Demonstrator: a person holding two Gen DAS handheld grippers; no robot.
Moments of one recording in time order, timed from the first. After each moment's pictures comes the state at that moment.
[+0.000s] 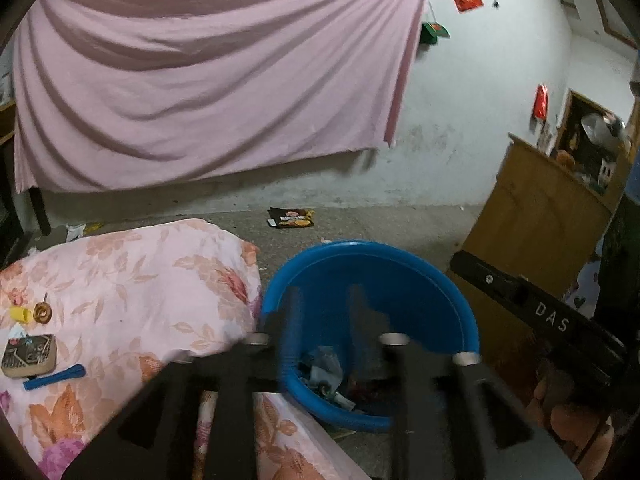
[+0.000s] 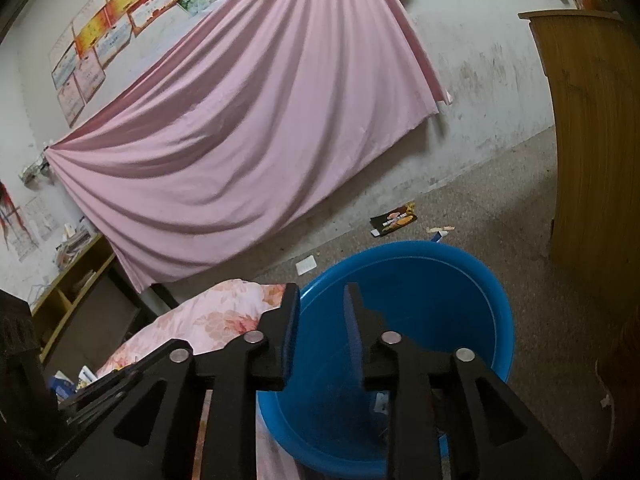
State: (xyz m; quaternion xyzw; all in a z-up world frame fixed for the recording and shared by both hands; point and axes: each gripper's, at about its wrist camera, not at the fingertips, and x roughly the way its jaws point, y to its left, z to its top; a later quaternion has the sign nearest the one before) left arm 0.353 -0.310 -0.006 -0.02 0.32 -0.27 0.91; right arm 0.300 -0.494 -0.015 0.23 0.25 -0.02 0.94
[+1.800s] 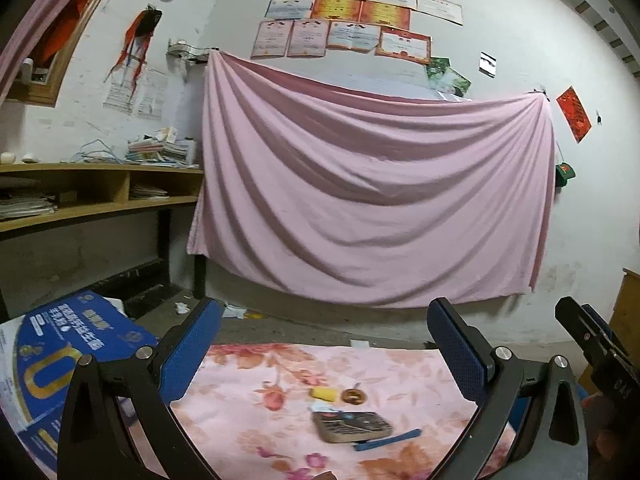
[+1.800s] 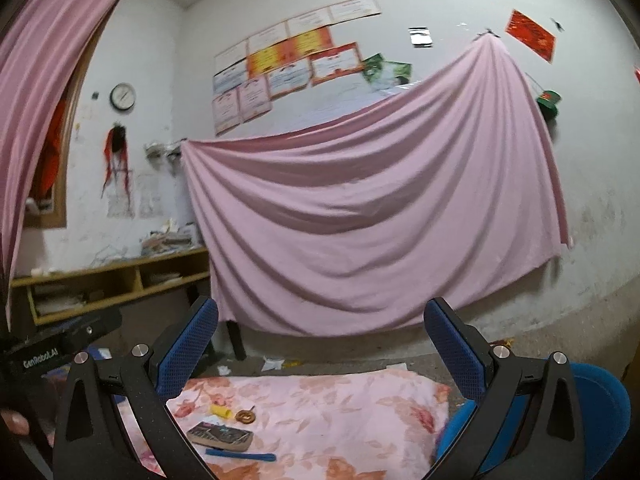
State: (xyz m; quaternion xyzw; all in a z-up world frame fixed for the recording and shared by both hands) left arm 0.276 -0.018 0.048 -0.07 0.09 0.00 0.99; right arm 0.291 -0.301 0.035 0.08 0.03 0.15 0.99
